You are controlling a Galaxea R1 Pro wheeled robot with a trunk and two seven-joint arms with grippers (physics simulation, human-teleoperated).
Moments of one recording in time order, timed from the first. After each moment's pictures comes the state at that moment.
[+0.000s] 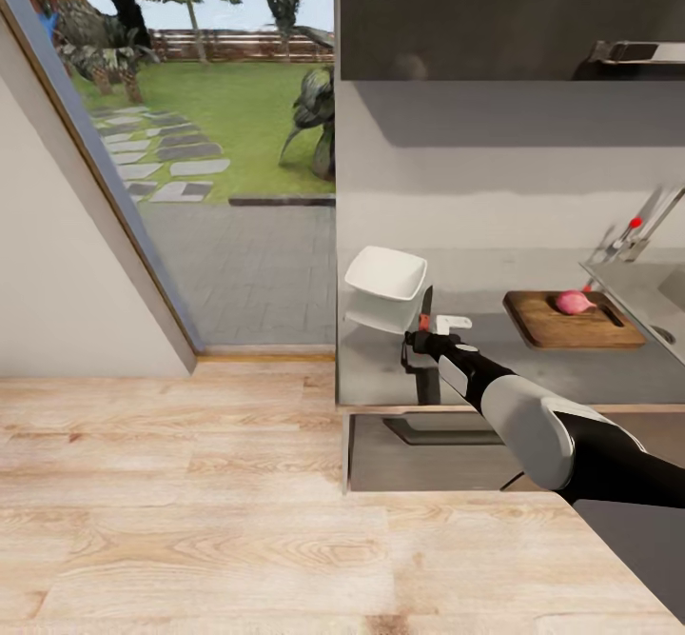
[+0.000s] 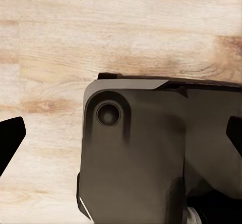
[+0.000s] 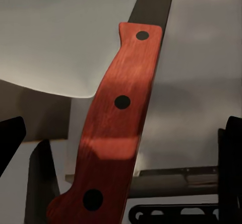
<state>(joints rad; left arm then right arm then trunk) -0.10 -0.02 -0.10 -0.23 0.16 -0.34 0.03 -1.28 0.04 -0.24 -0.02 0.15 -0.04 -0.01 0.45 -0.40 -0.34</state>
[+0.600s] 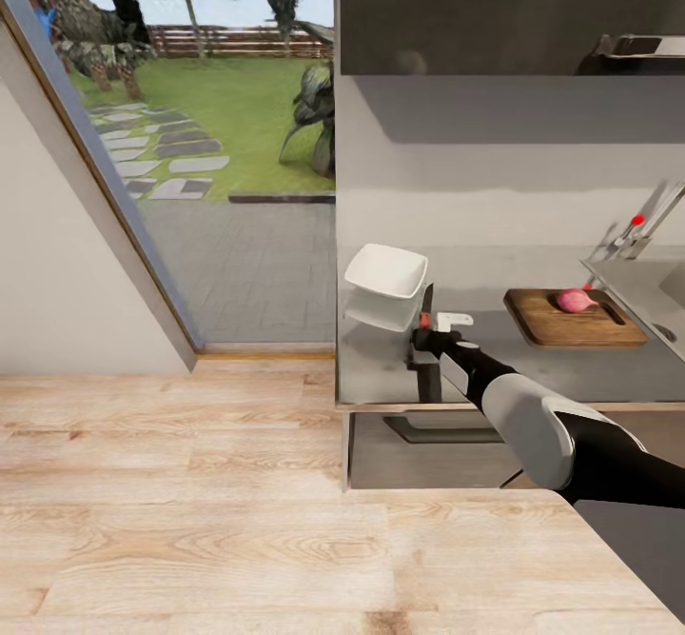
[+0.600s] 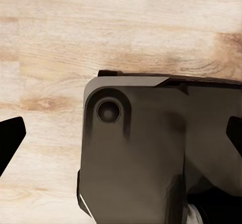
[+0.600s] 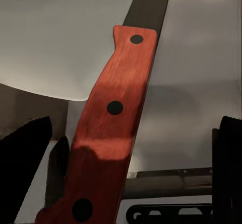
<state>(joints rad) -0.10 -0.02 -0.10 -0.22 0.16 -0.34 0.03 -1.29 0.04 -0.23 -0.05 0.16 -0.03 -0.01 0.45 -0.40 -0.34</state>
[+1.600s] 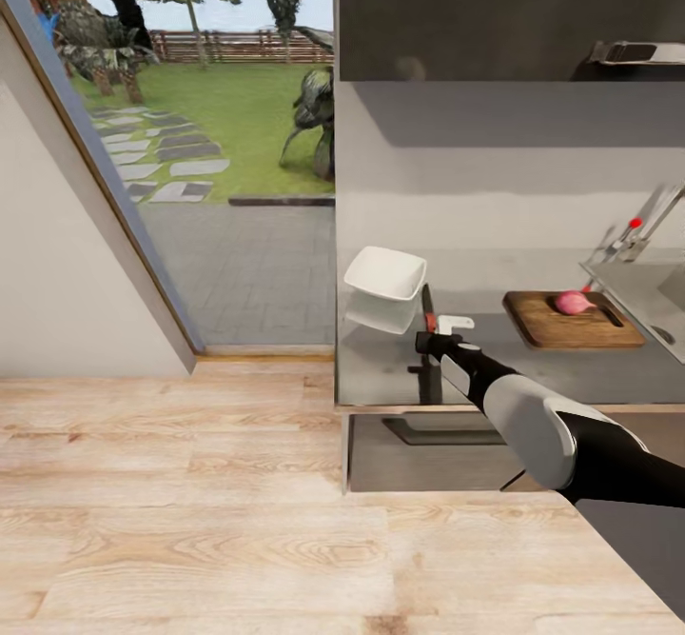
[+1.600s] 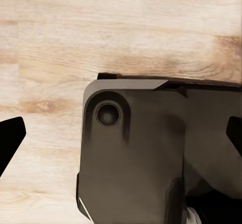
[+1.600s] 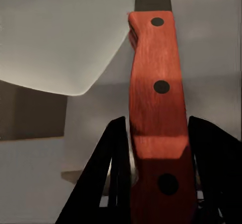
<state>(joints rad) -0.10 -0.02 -0.10 -0.22 0.16 -0.34 0.03 -1.29 0.03 -0.24 -0.03 0.15 -0.02 -0.01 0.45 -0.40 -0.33</state>
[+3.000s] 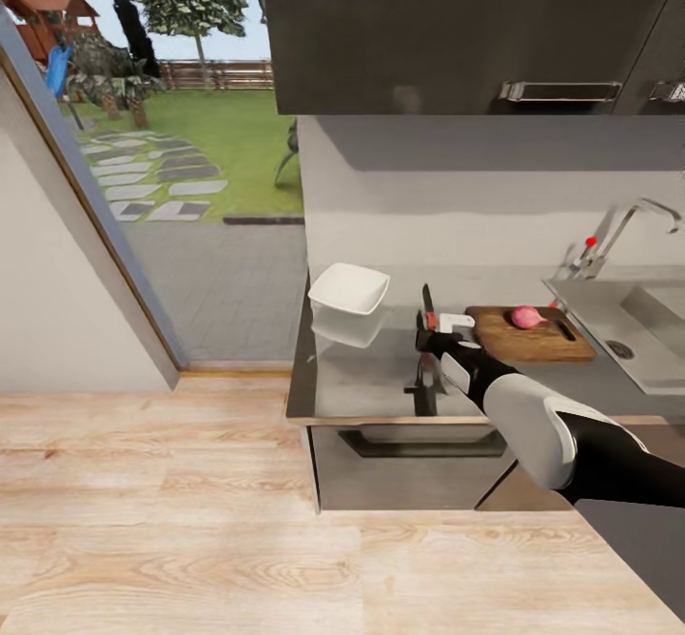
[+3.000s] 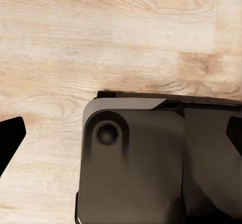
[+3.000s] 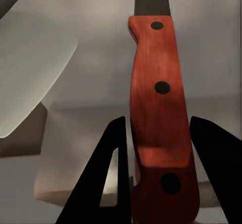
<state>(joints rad) -0.10 -0.02 -0.10 -0.22 0.16 -0.34 0.03 -1.28 0.03 -0.24 -0.05 0.15 -0.01 -0.01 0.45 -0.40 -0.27</state>
